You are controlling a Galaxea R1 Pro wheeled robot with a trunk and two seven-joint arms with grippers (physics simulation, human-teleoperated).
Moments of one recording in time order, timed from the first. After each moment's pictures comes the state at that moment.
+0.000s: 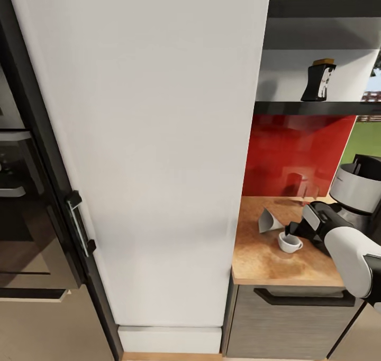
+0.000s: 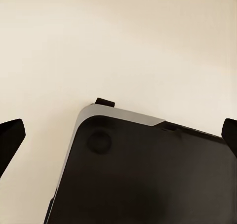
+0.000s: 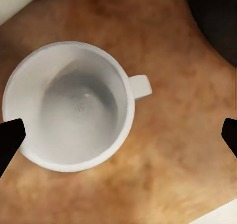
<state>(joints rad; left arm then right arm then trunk) 0.00 -0.03 -0.02 -0.08 0.30 -0.38 0.02 -1.18 -0.28 -0.20 -0.24 -0.09 0.87 -0.21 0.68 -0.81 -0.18</state>
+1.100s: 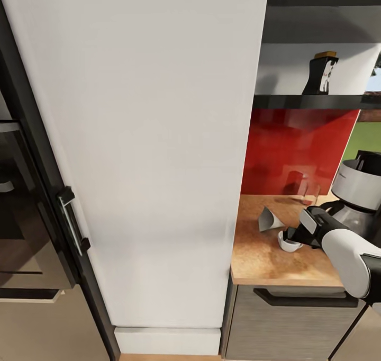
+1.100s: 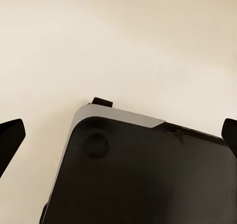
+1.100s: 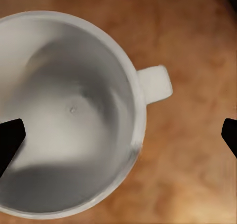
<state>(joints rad) 0.00 -0.04 -0.01 -0.08 0.30 -0.37 0.01 -1.18 -0.27 -0.19 -0.18 -0.09 0.84 -0.21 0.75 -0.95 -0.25</state>
